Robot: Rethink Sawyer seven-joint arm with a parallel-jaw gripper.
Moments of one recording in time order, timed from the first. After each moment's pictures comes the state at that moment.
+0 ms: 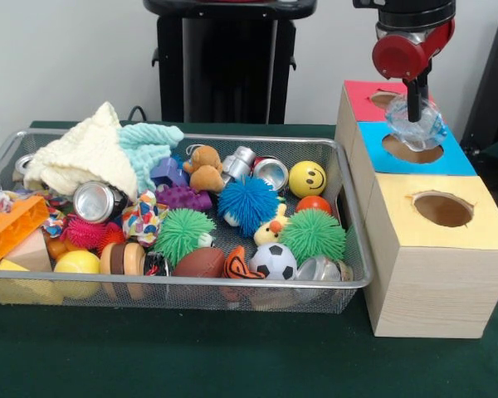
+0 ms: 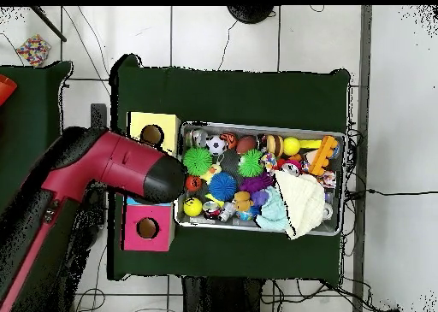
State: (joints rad) arm 0.60 0.00 -1.10 0.99 -1.58 -1.26 3.56
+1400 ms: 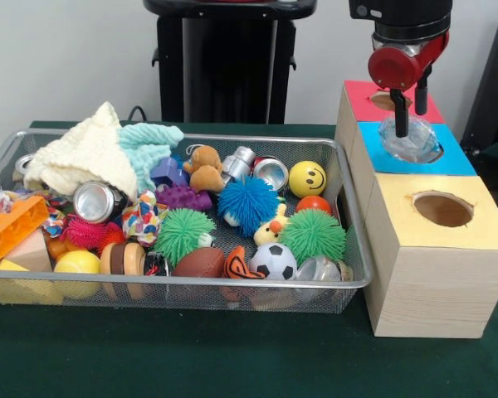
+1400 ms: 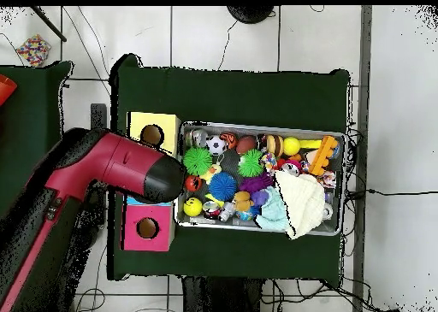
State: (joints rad) arm 0.60 0.03 -1.10 0.99 -1.58 -1.26 3.56
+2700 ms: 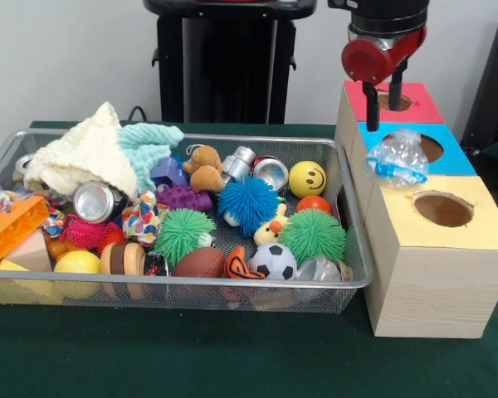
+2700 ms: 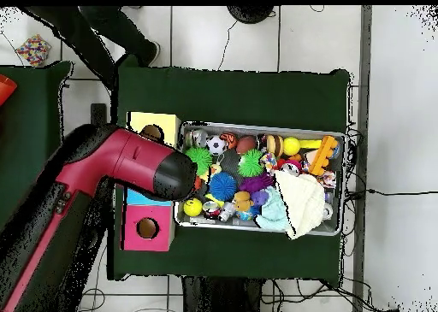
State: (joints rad) arm 0.57 0.03 -1.10 0.99 -1.66 -1.26 3.60
